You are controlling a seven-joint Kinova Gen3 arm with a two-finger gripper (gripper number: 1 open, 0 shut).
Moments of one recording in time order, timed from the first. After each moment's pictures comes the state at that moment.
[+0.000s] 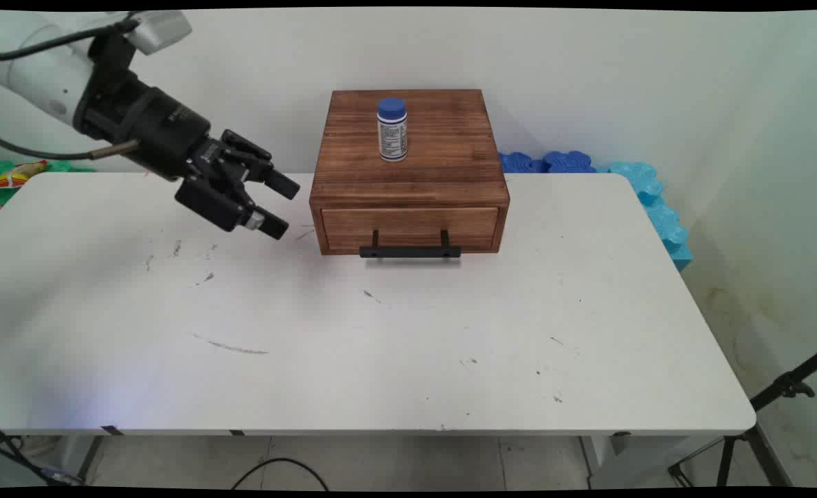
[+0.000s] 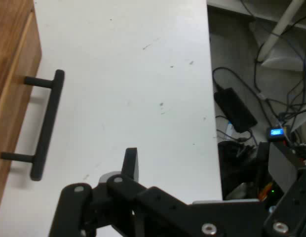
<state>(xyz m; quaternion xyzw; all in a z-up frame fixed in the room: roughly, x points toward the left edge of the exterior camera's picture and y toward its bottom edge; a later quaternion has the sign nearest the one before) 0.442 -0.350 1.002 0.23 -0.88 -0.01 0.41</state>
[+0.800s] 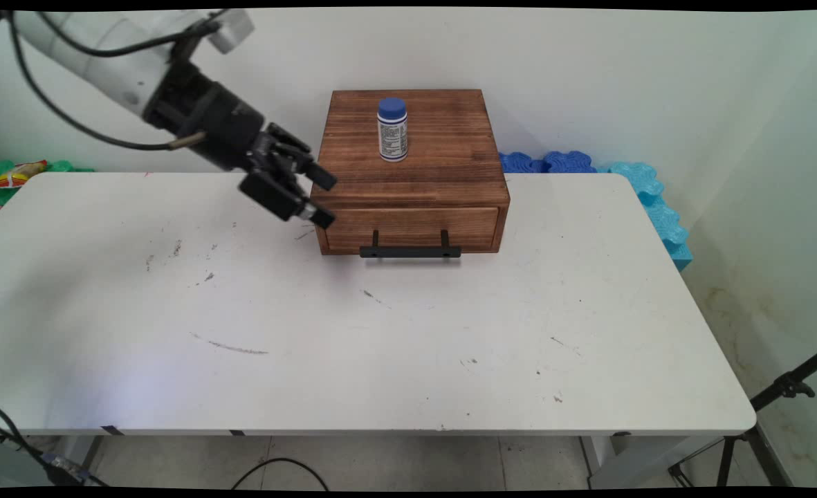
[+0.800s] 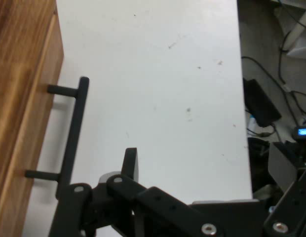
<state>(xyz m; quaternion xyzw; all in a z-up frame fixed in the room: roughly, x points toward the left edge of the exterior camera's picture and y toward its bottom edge) 0.396 -0.389 1.001 0.24 -0.89 0.01 0.38</state>
